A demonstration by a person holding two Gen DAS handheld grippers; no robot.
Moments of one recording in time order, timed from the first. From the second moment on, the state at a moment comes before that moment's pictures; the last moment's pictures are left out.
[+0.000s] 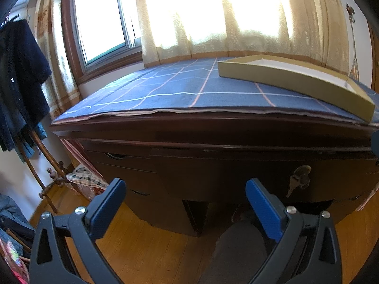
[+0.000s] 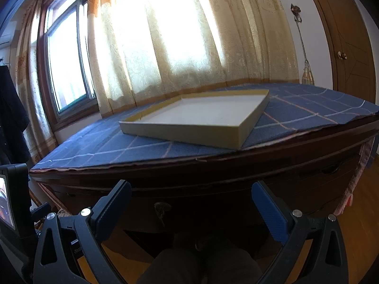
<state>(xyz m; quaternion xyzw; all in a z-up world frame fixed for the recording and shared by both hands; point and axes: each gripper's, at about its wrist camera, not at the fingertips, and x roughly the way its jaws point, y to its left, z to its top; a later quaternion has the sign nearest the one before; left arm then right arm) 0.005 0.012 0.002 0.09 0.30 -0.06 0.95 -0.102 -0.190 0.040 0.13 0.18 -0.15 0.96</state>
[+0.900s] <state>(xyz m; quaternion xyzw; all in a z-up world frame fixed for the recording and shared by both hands) 0.003 0.019 0.017 0.03 -0.02 -0.06 1.00 -0.099 -0.176 0.049 -0.05 -0.14 -0.19 0.97</state>
